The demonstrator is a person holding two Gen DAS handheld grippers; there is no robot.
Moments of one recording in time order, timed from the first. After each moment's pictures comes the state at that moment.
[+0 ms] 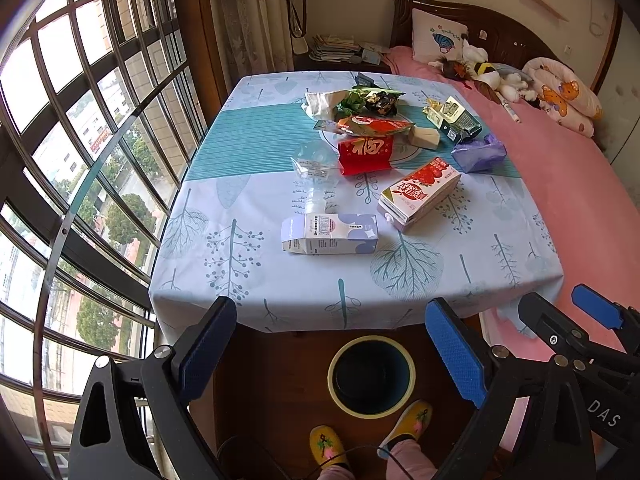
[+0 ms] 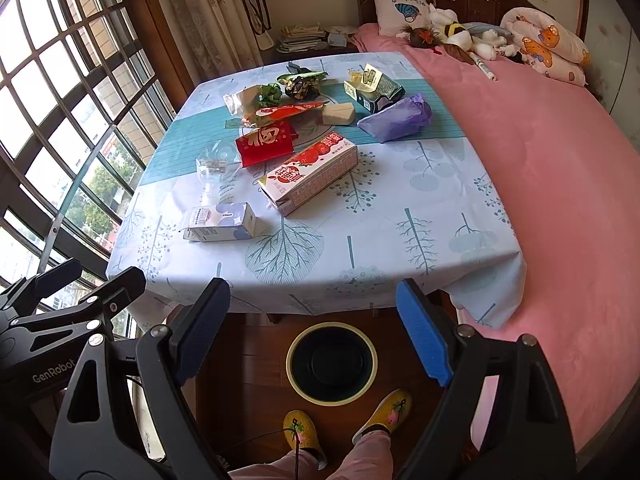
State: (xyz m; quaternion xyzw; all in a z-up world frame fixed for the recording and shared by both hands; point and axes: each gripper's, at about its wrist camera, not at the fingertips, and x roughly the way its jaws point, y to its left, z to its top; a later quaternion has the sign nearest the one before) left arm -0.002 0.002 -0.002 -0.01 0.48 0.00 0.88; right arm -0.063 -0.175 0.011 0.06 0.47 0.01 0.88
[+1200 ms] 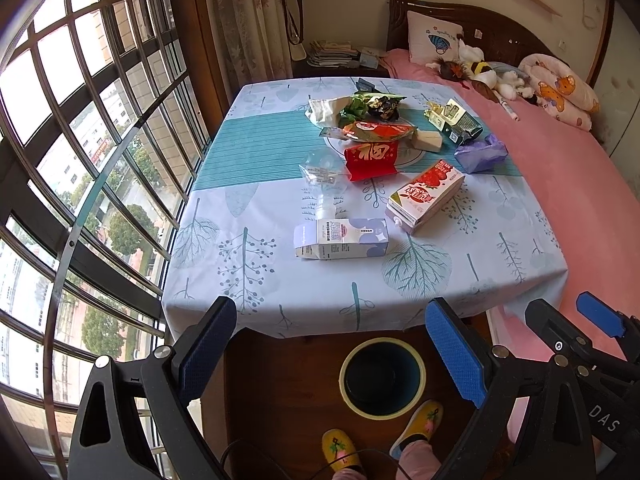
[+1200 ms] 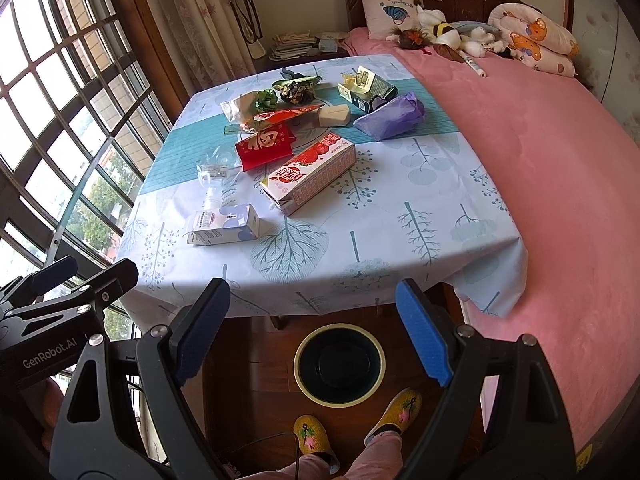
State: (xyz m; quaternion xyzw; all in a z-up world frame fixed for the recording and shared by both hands) left arm -0.005 0.020 0.007 0.00 0.47 0.00 0.88; right arm -0.079 -0.166 0.015 0.08 0.45 -0.01 0.89
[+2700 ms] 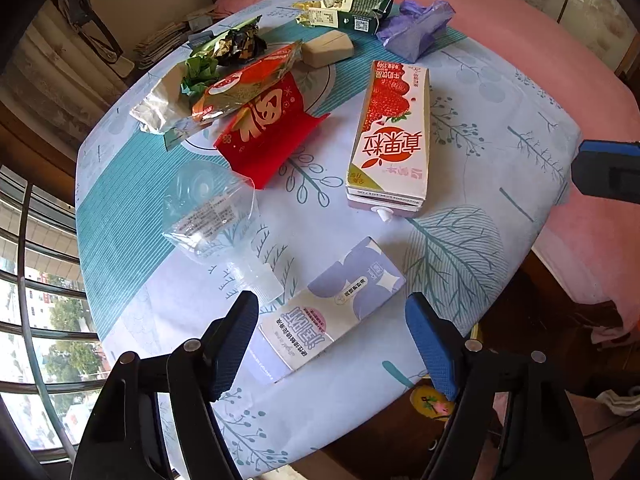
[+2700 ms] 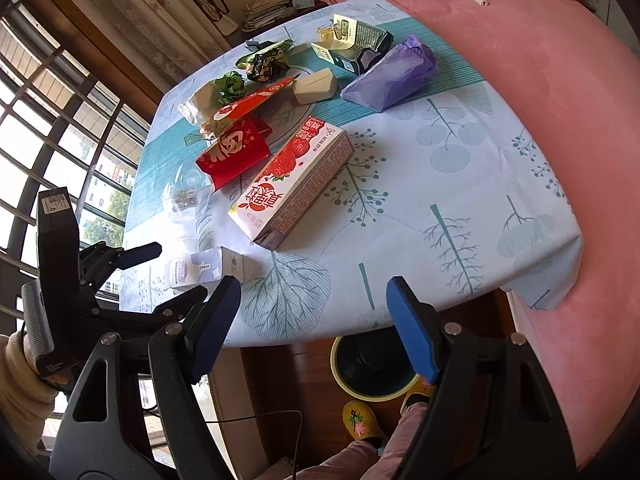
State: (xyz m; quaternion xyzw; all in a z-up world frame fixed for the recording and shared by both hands) left arm 0.173 -0.032 -0.119 0.23 0.55 -0.23 0.77; right arm 0.051 -0.212 -0.056 0.19 0.52 0.01 0.83
